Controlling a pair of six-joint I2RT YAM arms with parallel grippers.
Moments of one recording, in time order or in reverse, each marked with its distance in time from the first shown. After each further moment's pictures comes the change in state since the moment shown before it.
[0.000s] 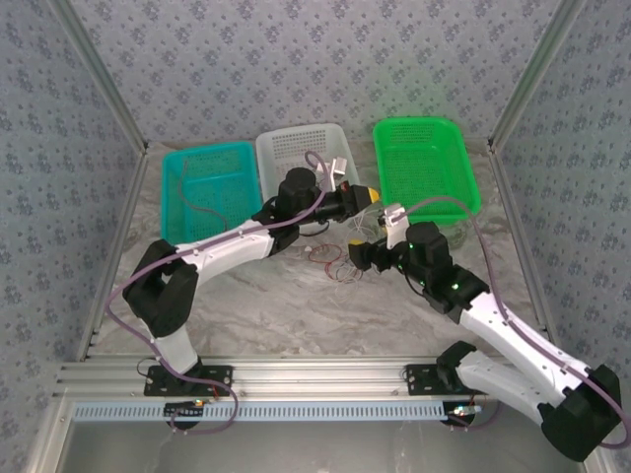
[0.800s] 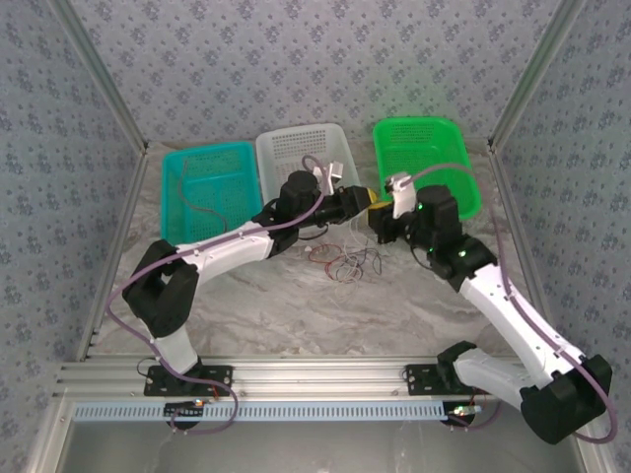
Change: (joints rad) left arm 0.007 -0.002 -0.028 -0.064 -0.074 0.030; right arm -0.211 0.140 0.309 -0.212 -0.265 0.030
